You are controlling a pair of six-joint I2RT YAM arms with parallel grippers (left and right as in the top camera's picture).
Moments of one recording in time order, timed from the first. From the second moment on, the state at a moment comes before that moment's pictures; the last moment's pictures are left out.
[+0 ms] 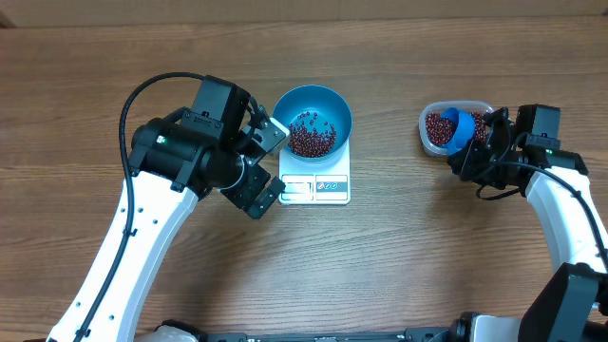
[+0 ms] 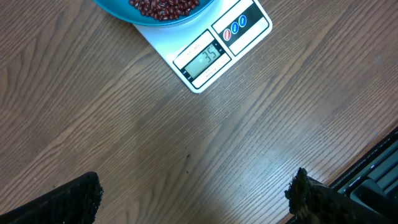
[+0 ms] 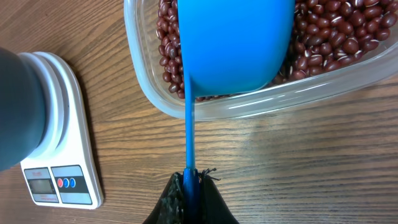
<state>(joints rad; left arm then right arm) -0.37 1.44 1.51 -1.33 0.15 0.32 -0.23 1.52 1.00 -0.67 -0.41 0.13</state>
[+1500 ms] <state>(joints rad) -0.37 1.44 1.51 -1.33 0.15 0.32 -0.27 1.56 1.00 -0.67 -0.52 0.32</state>
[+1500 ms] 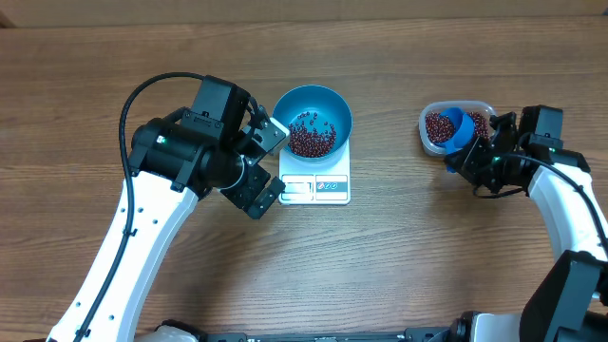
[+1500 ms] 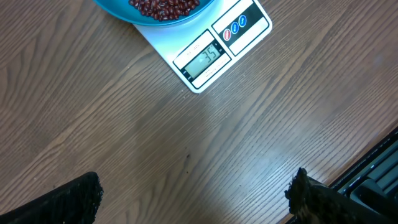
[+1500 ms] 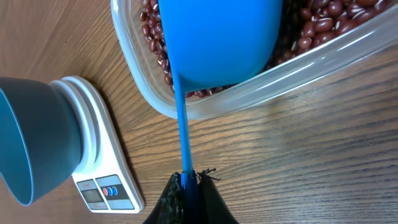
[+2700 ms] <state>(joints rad) -0.37 1.44 1.51 -1.33 0.15 0.32 -0.33 1.56 1.00 -0.68 -0.61 0.33</state>
